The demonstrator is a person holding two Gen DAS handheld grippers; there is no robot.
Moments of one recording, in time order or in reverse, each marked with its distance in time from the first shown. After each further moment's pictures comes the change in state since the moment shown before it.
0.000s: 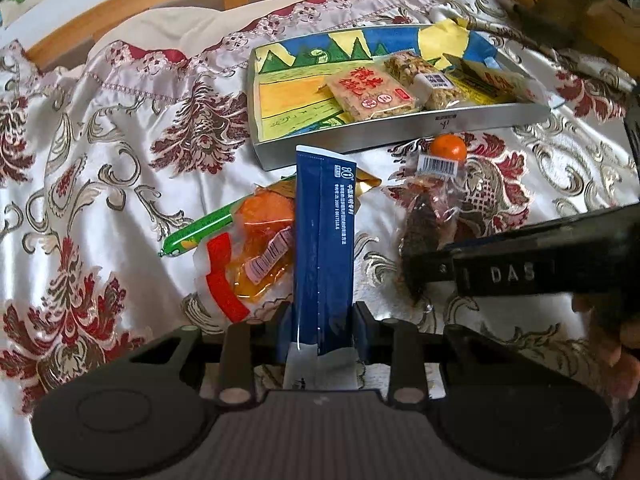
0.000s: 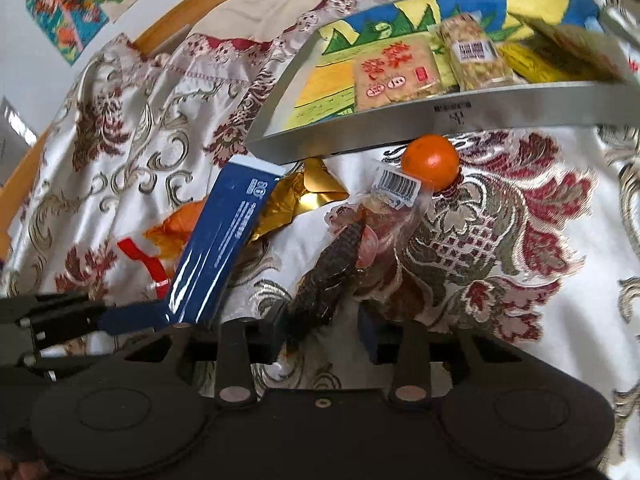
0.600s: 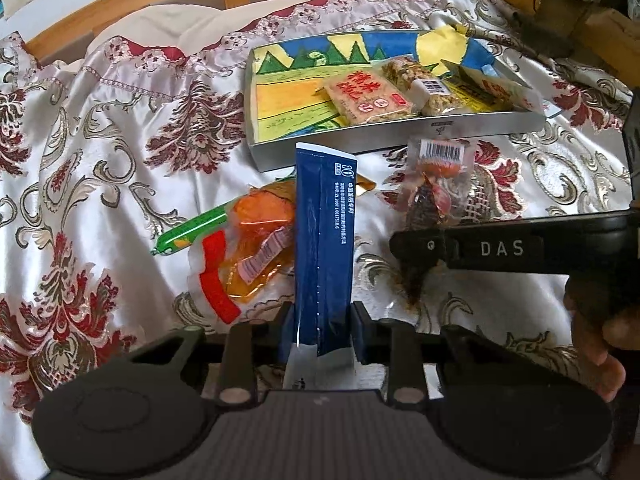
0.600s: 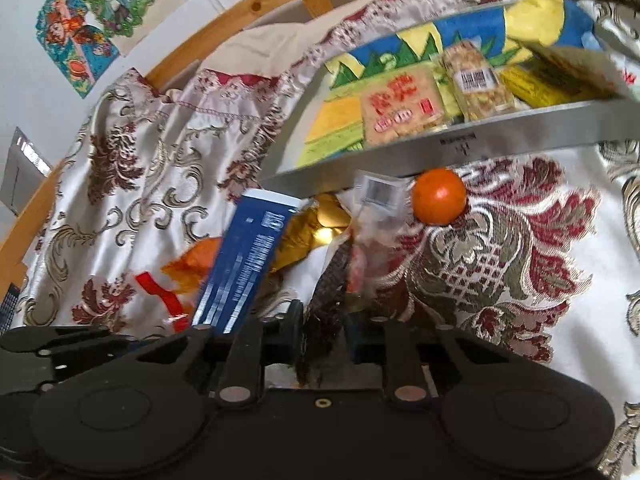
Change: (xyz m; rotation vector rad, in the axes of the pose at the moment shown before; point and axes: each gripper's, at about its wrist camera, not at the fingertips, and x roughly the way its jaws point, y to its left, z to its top) left arm -0.003 0.001 0.000 -0.032 -0.008 -0.040; right arm -0.011 0.005 0.002 0.006 -0.106 0.039
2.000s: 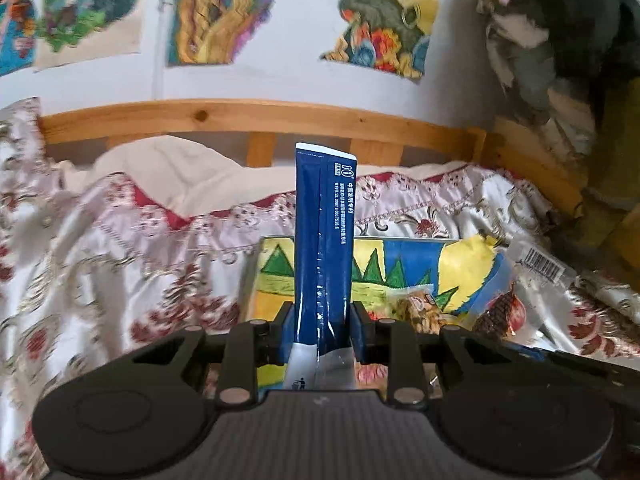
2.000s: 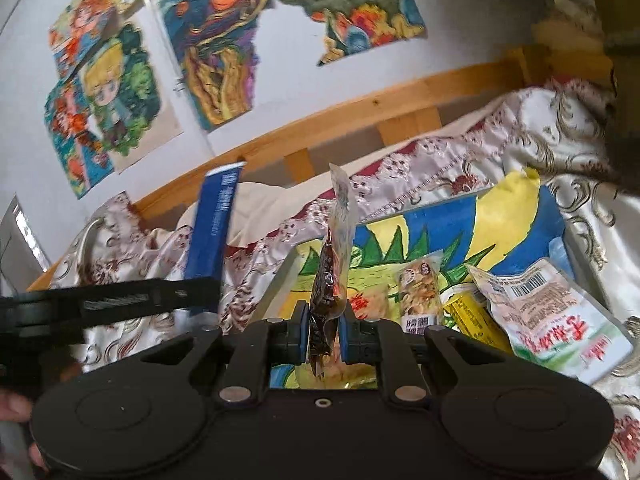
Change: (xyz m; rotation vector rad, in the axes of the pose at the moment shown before) left arm 0.011 0.009 0.152 -0.186 -0.394 0.002; right arm -0.030 -0.039 0.111 -0.055 -0.369 -0.045
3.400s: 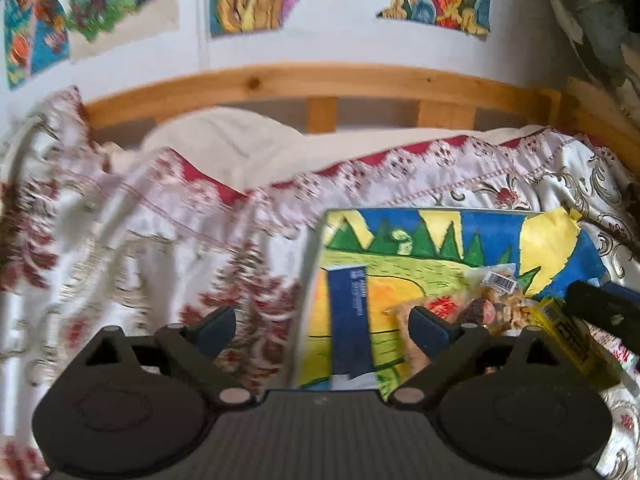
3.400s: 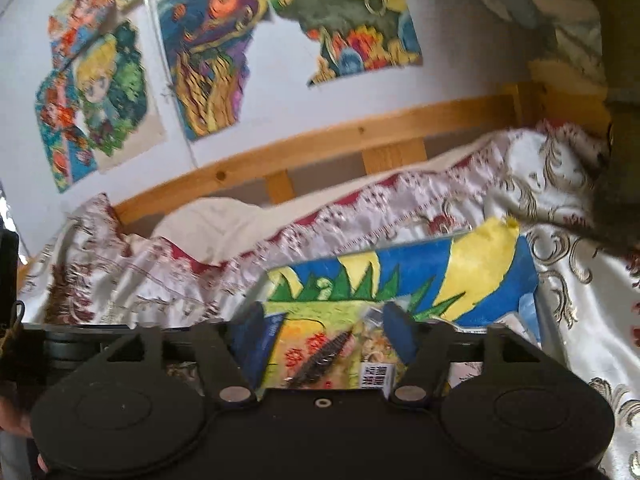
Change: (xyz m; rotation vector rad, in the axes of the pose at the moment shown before) left arm 0.020 0.001 -0.004 0.000 0.089 0.249; right arm -0.015 0.000 0.026 -0.093 -0.052 -0.062
